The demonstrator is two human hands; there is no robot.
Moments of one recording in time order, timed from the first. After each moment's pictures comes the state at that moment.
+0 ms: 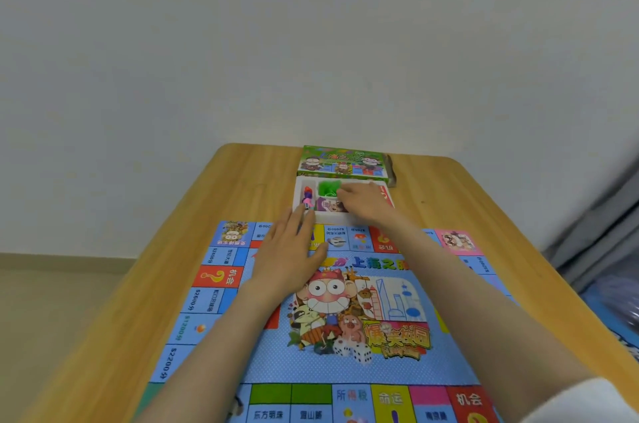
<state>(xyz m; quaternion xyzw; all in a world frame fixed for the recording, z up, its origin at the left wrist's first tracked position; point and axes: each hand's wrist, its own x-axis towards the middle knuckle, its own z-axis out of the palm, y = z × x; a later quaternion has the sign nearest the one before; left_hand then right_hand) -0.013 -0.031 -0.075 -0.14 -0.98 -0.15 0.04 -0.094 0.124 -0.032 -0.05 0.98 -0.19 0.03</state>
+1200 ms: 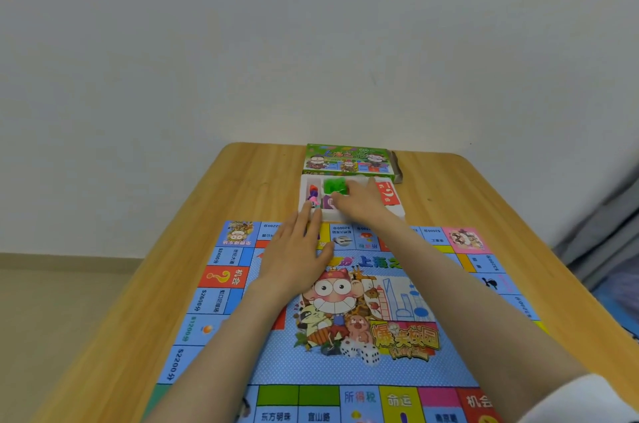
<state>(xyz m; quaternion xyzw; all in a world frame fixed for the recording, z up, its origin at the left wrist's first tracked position) -0.017 -0.030 -0.080 -0.15 -0.98 -0.13 0.04 -0.106 0.109 -0.051 0.03 0.97 -0.23 0.02</state>
